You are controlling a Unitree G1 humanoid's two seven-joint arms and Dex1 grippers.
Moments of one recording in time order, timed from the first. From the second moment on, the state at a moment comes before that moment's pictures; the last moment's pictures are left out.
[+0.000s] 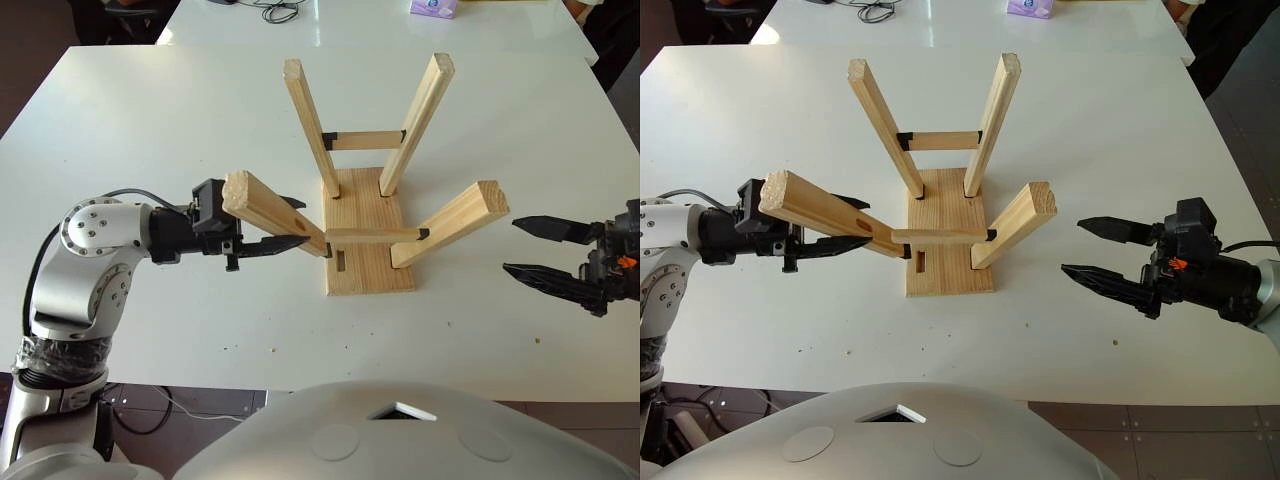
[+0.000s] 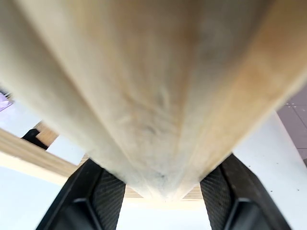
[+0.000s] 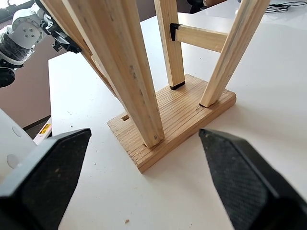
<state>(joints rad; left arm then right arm) -0.05 0.77 0.08 -0.43 -0.60 0.29 -1.22 0.37 -0.92 -0.58 -0.49 0.89 0.72 1.19</state>
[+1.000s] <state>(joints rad) 0.01 0.74 -0.01 -0.41 -0.56 0.14 -1.23 0.31 -0.94 -0.50 -0.49 0.88 0.72 1.17</state>
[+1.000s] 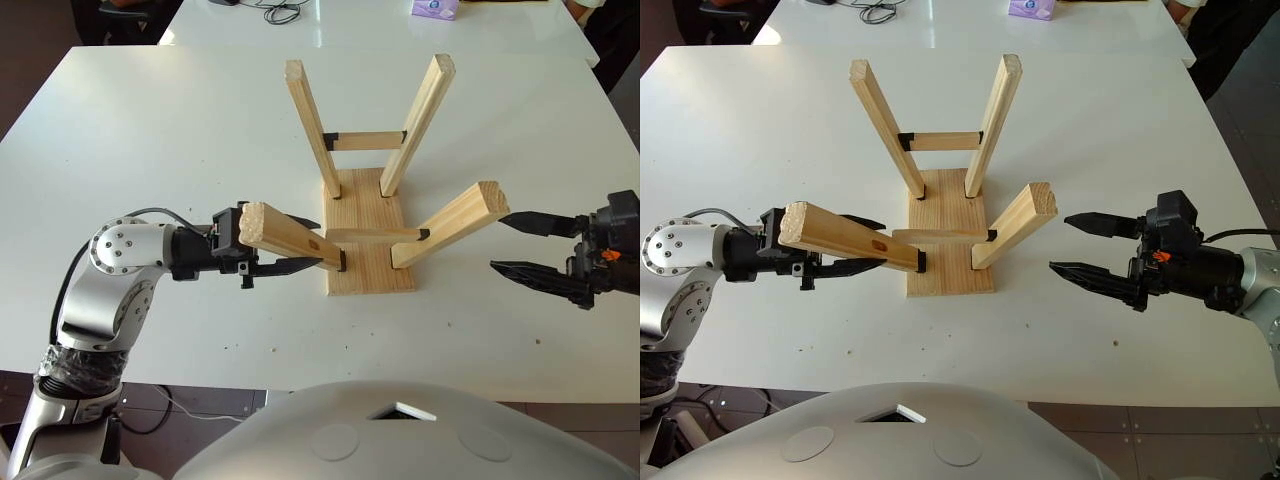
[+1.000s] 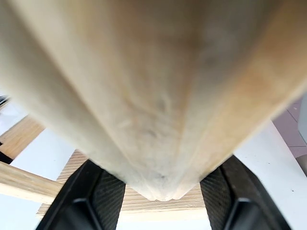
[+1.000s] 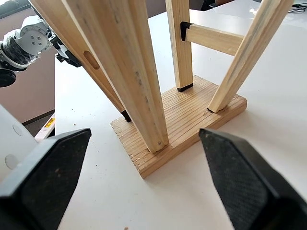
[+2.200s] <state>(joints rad) -0.19 0.78 -0.19 -0.34 -0.53 0.33 -1.14 0.30 -0.93 -0.43 -0.65 0.90 0.68 1.12</state>
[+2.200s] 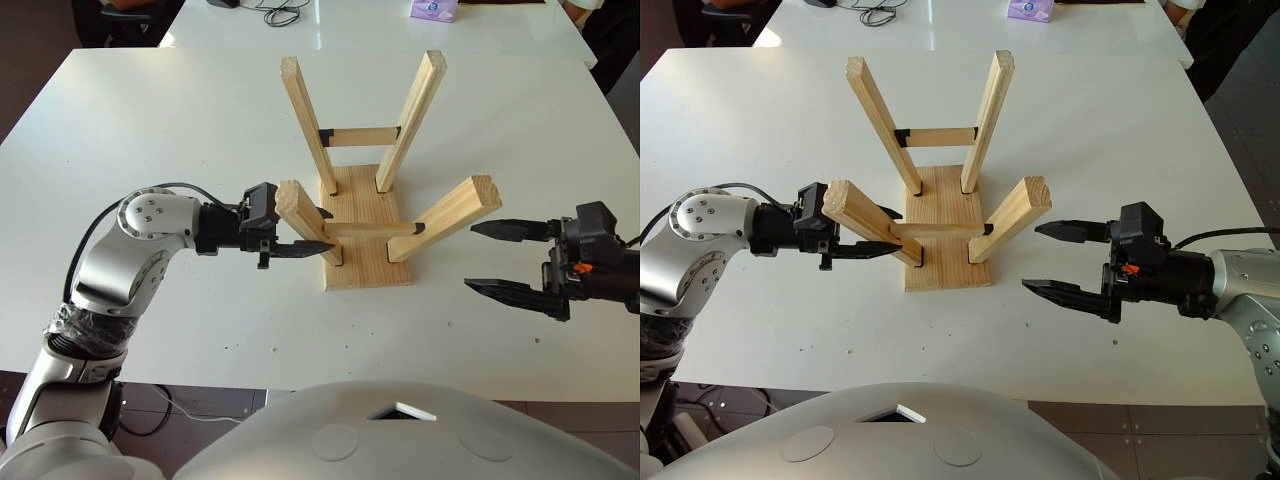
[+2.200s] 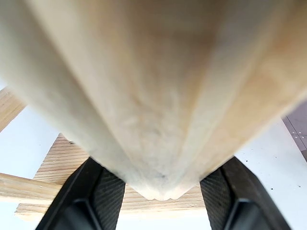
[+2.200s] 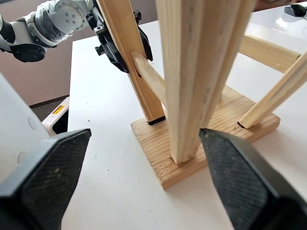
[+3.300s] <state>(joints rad) -0.33 0.74 -0.32 -0.27 -0.51 0.41 -0.96 -0.31 -0.40 0.12 -0.82 0.85 0.76 0.11</state>
